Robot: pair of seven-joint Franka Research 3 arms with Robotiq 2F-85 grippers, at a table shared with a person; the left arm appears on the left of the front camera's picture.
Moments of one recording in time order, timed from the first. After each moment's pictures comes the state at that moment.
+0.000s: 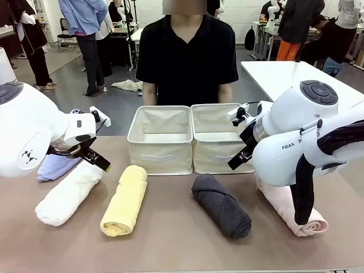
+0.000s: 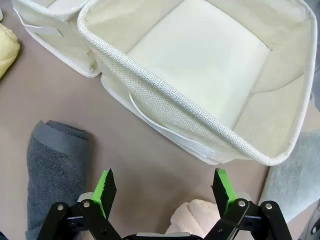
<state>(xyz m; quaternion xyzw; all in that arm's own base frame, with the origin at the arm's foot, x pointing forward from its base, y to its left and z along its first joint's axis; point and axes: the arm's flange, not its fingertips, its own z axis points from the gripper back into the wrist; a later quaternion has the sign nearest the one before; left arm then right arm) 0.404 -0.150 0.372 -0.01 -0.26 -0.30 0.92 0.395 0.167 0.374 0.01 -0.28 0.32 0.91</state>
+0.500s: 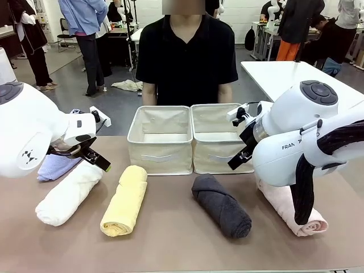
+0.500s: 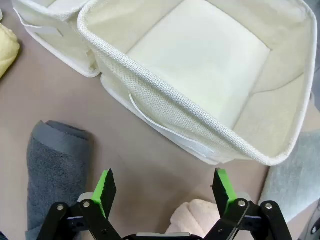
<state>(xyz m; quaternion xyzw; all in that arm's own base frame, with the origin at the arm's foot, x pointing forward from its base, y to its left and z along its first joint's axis) 0.404 -0.150 0.372 -0.01 -0.26 -0.30 0.92 0.395 0.167 0.374 0.01 -0.28 0.32 0.91</state>
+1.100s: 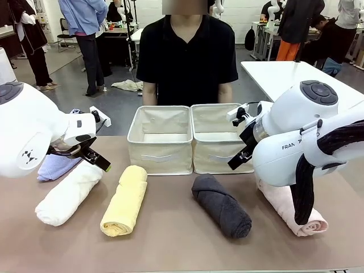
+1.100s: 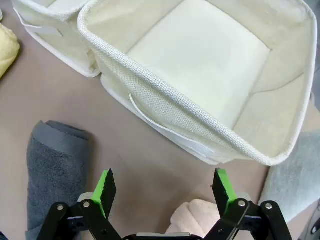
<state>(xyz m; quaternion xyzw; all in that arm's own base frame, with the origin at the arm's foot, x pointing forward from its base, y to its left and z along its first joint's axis) 0.404 -0.150 0.372 -0.01 -0.26 -0.30 0.92 0.395 0.167 0.374 0.01 -0.28 0.32 0.91</state>
